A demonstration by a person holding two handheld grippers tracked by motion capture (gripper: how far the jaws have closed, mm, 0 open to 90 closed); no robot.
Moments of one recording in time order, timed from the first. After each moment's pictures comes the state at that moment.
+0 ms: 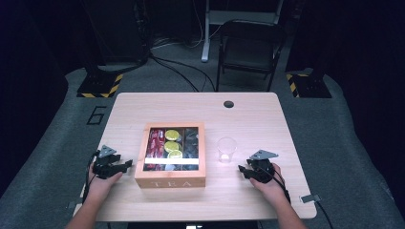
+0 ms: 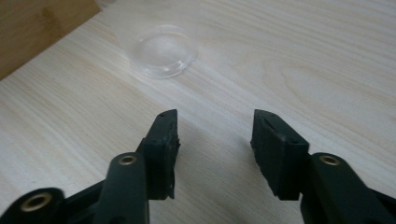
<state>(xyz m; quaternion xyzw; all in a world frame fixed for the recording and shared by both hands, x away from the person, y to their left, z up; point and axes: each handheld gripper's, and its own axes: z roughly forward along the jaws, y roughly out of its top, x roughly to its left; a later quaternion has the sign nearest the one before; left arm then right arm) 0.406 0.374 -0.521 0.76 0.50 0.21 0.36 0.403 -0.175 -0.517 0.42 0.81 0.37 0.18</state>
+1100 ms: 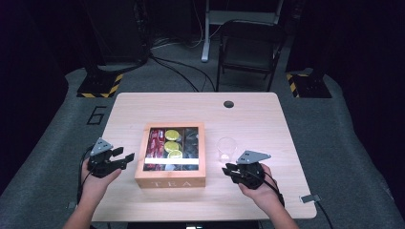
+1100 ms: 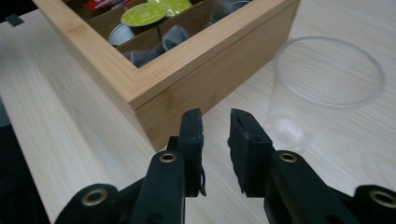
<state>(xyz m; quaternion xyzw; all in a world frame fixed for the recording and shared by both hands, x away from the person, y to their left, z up) 0.371 0.347 -0.442 0.75 0.46 0.23 0.42 0.354 -0.117 -0.440 0.33 0.83 0.43 0.13</state>
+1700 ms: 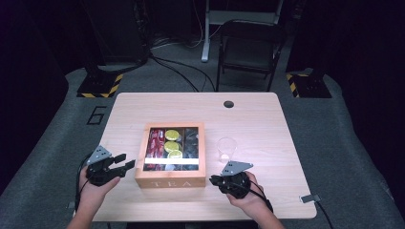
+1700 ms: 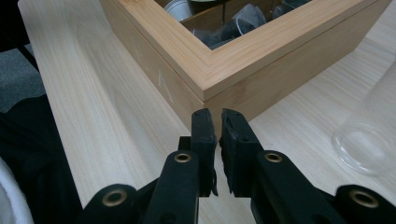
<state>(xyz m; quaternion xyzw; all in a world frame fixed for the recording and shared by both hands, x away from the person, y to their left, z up) 0.353 0.347 -0.448 0.76 0.44 0.20 0.44 0.339 -0.082 -0.461 0.27 0.86 0.42 0.10</state>
